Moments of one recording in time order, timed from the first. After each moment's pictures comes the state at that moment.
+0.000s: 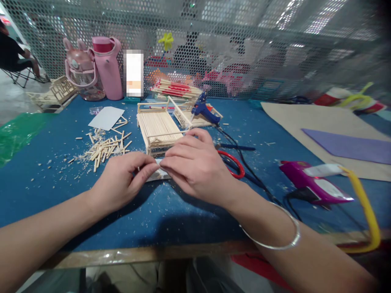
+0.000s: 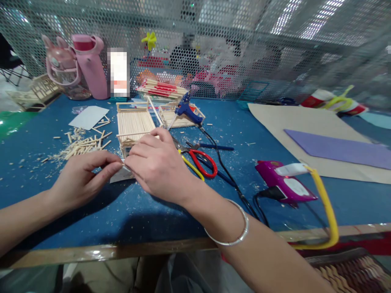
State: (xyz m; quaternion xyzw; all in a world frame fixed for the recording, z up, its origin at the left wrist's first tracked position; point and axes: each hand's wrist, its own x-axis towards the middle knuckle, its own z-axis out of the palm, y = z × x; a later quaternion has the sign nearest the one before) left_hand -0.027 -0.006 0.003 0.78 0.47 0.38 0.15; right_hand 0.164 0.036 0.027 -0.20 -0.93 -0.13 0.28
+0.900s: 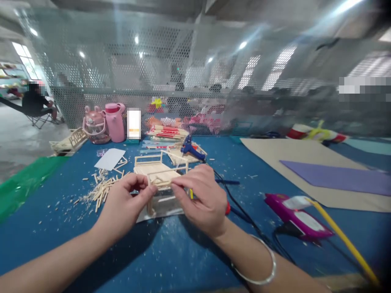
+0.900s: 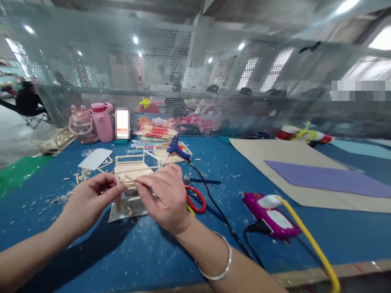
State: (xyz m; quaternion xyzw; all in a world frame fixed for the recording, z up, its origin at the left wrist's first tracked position) left_hand 0.002 -0.004 0.042 0.60 0.53 0.50 0.33; right_hand 0.172 0.029 0.044 -0.23 -0.78 -0.09 0.58
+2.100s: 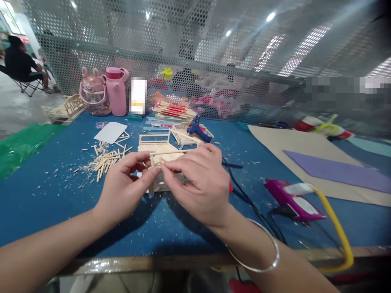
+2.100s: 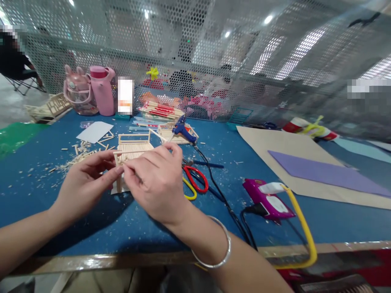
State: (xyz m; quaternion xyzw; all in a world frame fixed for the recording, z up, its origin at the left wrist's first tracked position) left_hand -0.006 -0.017 0.016 0.56 0.46 0.58 0.36; right_hand 0.146 0.011 0.044 -0.29 -0.82 -0.13 0.48
